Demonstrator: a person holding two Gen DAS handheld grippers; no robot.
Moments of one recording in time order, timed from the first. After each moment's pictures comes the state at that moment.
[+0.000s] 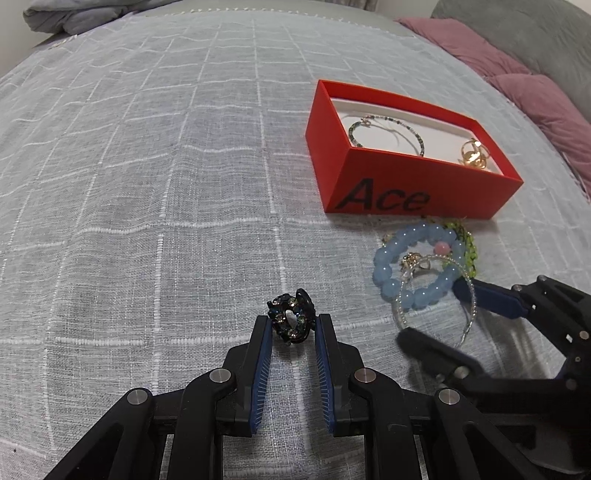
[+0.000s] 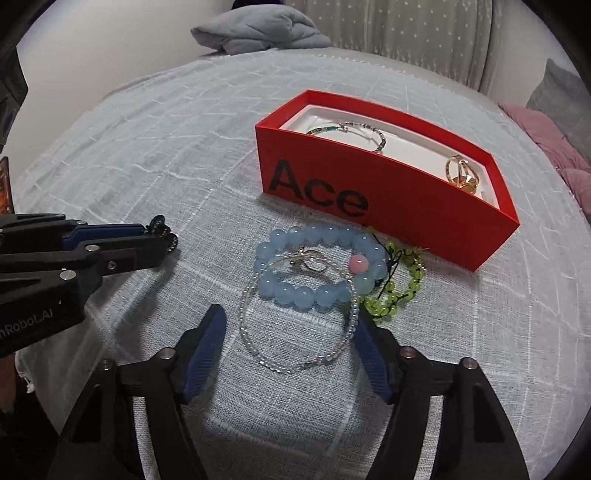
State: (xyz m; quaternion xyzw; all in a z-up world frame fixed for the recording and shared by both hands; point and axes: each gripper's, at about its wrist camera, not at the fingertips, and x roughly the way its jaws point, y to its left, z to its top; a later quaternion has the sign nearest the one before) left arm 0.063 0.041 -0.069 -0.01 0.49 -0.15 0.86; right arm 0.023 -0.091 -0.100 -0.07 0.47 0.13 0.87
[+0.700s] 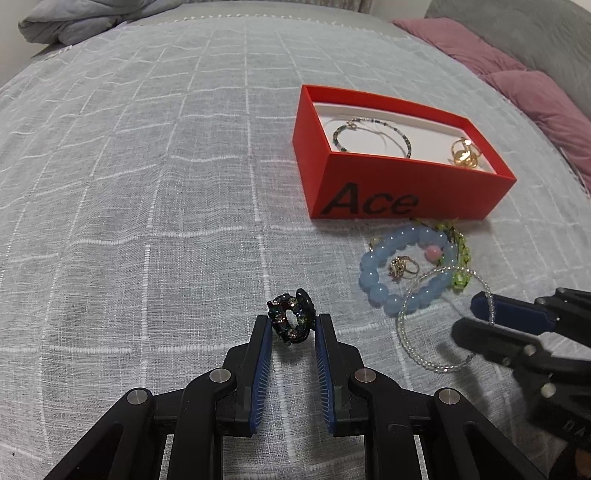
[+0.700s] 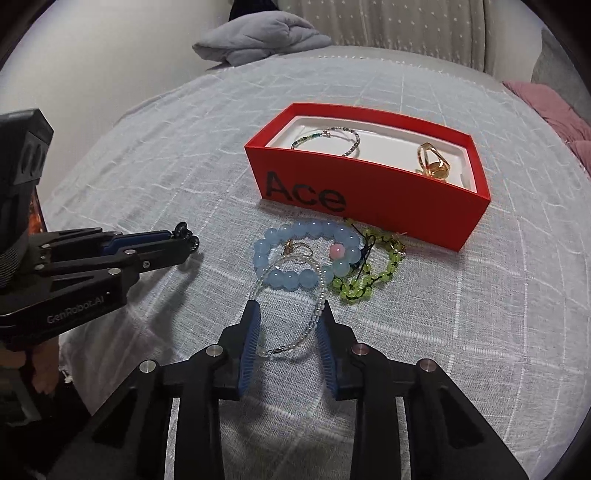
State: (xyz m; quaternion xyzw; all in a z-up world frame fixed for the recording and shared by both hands) left arm 0.062 0.033 -0.067 0.00 0.48 -0.16 0.86; right arm 0.008 -0.130 -0.079 0.00 0.48 0.18 0.86
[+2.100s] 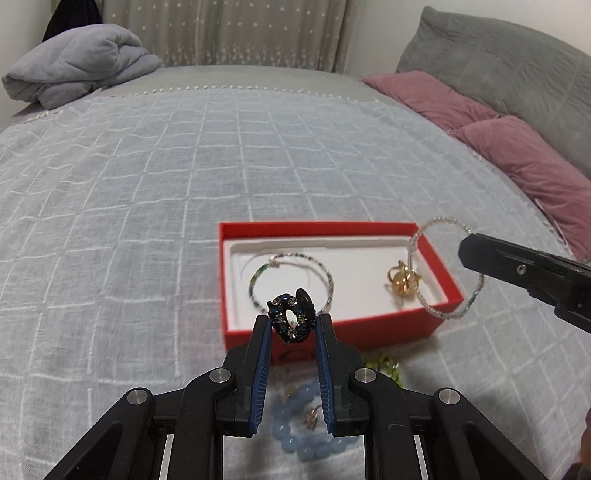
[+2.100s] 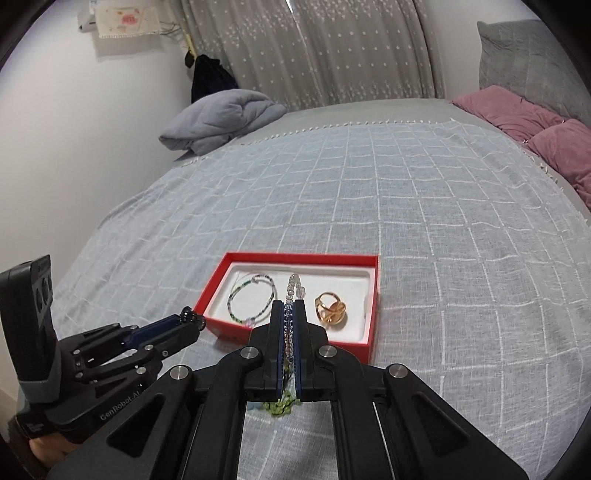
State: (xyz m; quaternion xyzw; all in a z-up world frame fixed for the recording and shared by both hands) left arm 0.100 -0.020 -0.019 -0.02 0.39 -0.19 0.90; right arm 0.052 -0.207 0.006 0.10 0.37 0.12 0.92
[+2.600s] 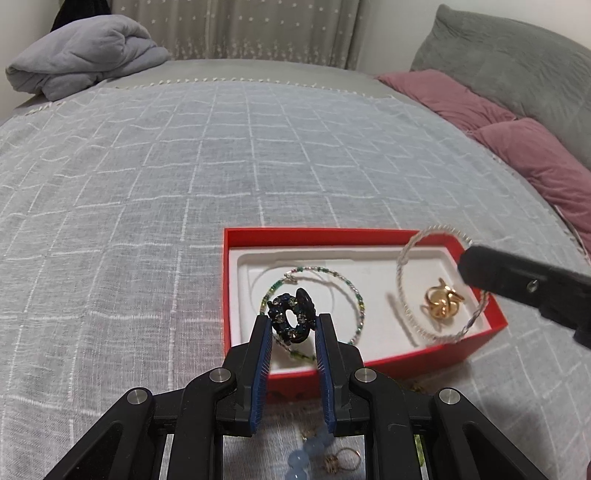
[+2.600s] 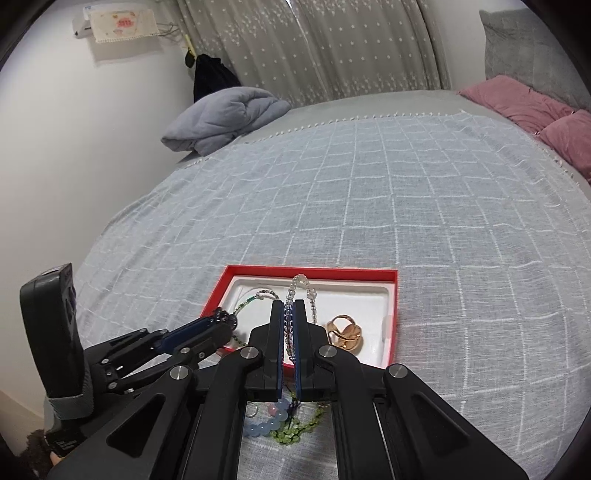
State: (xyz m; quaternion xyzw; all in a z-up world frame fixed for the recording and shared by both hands) left arm 0.132 -0.024 -0.042 -0.02 0.39 -0.17 0.91; right arm 0.084 -0.201 -0.006 0.12 0.38 0.14 0.91
